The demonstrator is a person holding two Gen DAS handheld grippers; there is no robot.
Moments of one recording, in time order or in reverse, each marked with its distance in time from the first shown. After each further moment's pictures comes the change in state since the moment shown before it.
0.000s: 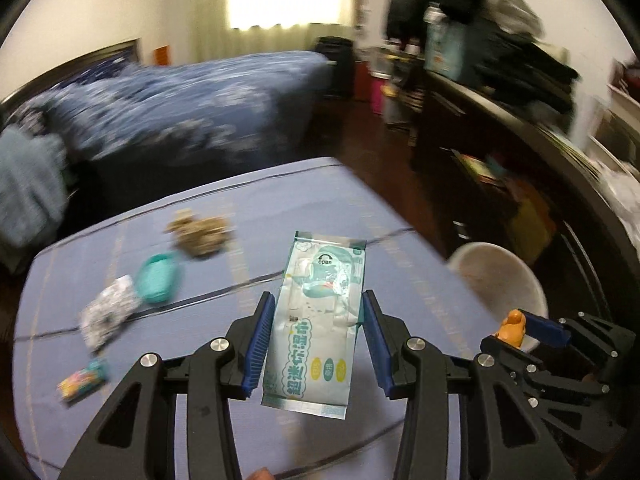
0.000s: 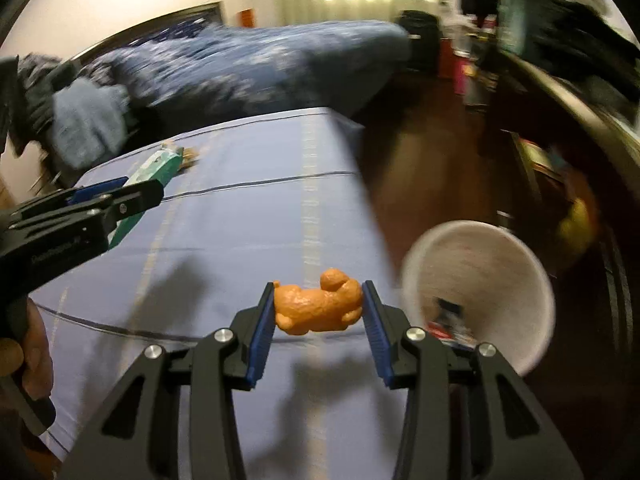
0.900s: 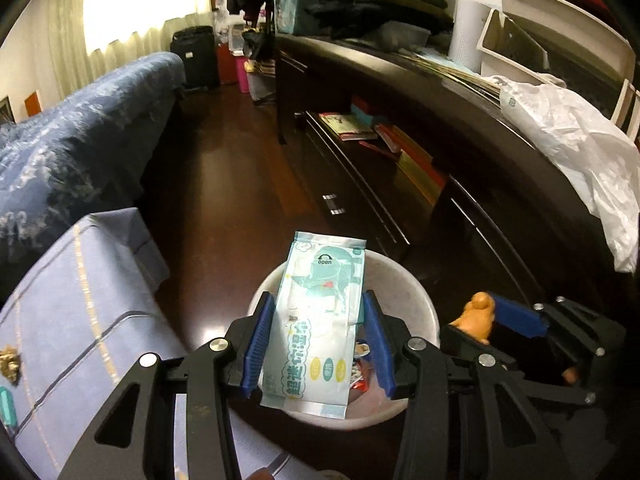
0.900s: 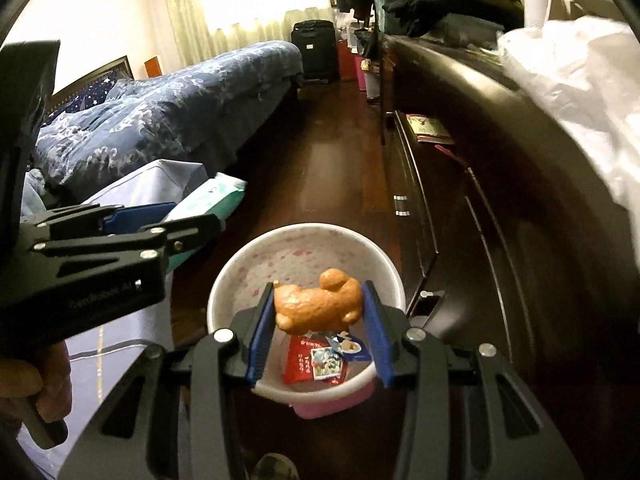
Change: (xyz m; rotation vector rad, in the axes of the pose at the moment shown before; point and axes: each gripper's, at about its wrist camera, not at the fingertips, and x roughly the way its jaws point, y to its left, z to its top) left arm 0.090 -0.217 0.051 0.284 0.100 -0.298; right arm -0.015 -0.194 -0.023 0.244 -0.073 -0.164
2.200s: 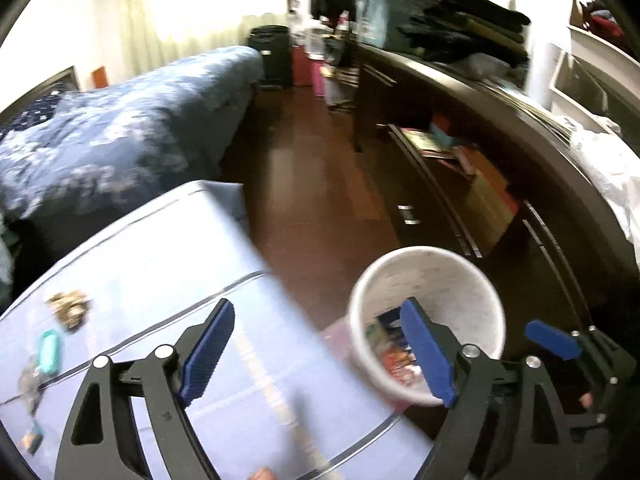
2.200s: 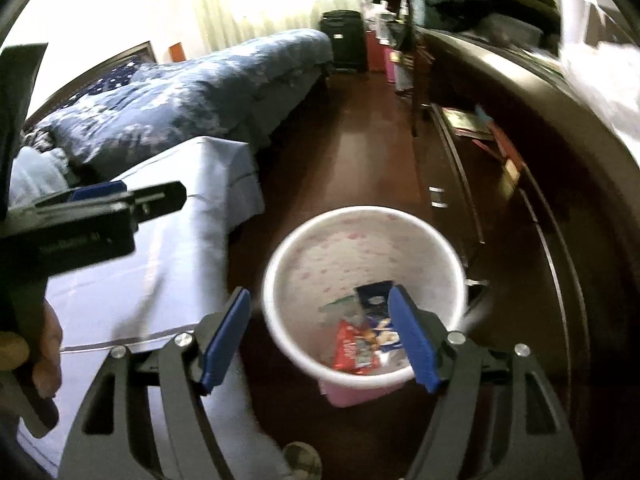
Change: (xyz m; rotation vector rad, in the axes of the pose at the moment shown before) left arm -0.060 0.077 -0.038 -0.151 -0.044 0.224; right arm -0.006 0.068 -0.012 -0.053 0.037 0.081
